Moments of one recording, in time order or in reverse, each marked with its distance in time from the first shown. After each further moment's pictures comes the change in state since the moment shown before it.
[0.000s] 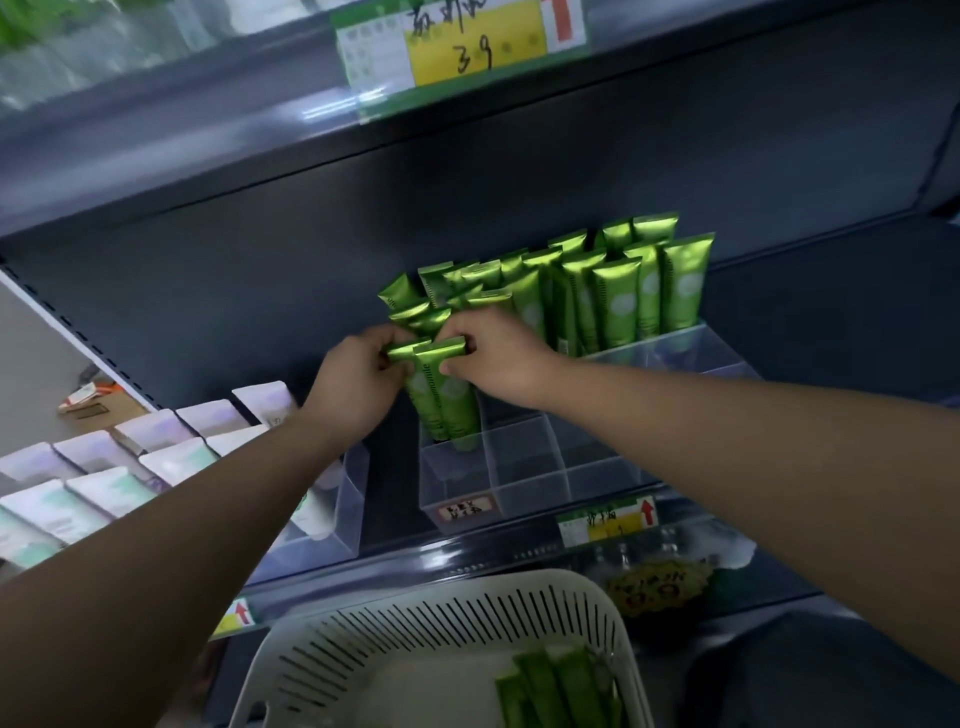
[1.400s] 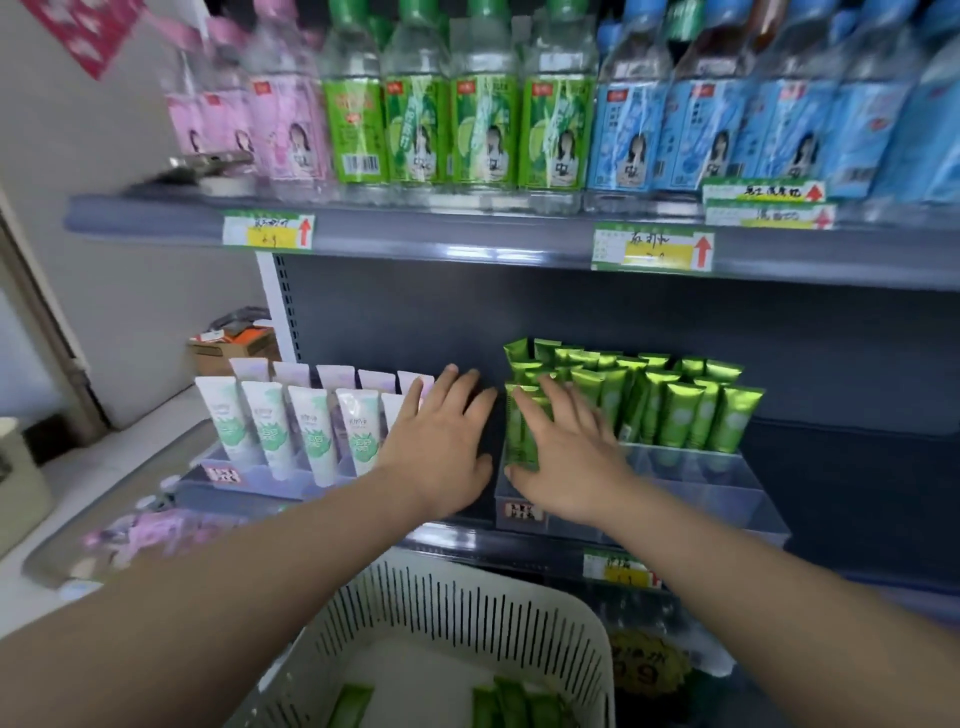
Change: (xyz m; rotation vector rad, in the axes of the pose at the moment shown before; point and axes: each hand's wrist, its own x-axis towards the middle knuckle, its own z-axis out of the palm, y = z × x) left_hand -0.139 0.034 -0.053 0.673 0.062 0.100; right_hand -0.099 -0.084 0.006 -0.729 -0.170 -0.045
